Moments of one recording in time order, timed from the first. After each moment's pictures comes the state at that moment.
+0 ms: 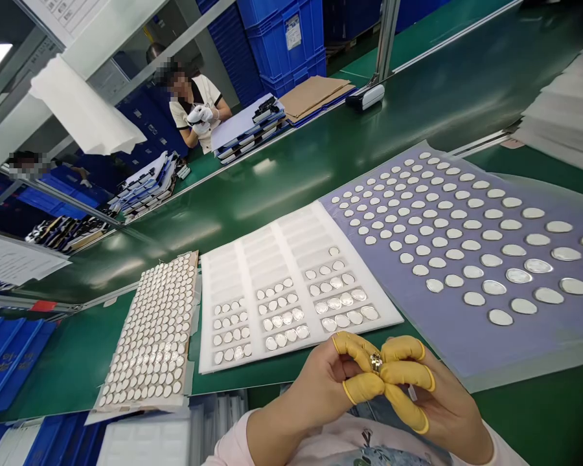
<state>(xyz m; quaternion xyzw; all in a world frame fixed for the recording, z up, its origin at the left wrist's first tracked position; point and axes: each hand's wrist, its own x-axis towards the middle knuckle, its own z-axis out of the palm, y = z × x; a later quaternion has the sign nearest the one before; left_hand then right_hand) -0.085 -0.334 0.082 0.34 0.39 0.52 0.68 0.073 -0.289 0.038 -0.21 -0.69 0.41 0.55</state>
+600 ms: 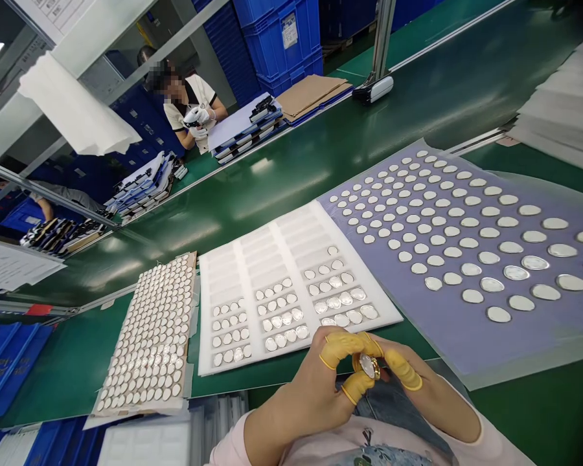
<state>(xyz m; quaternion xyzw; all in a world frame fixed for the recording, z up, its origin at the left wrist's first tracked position) -0.106 -0.337 0.076 0.72 0.45 0.42 0.32 0.067 -0.279 0.046 -0.30 -0.59 0.69 0.31</state>
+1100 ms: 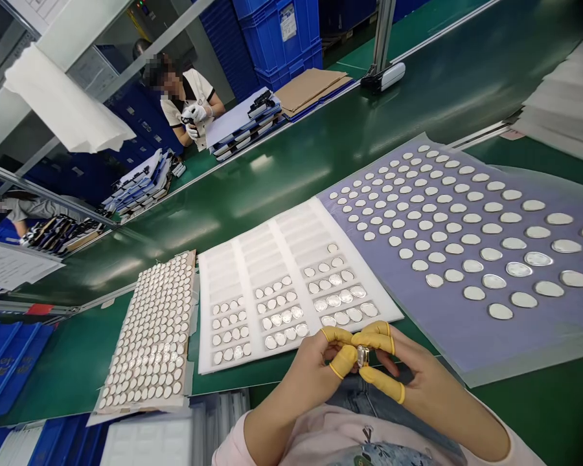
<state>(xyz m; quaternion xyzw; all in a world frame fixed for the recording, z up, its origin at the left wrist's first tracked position) -0.107 -0.336 0.053 0.45 0.55 0.40 0.59 0.081 -0.285 0.032 -0.35 -0.72 0.54 0.27</state>
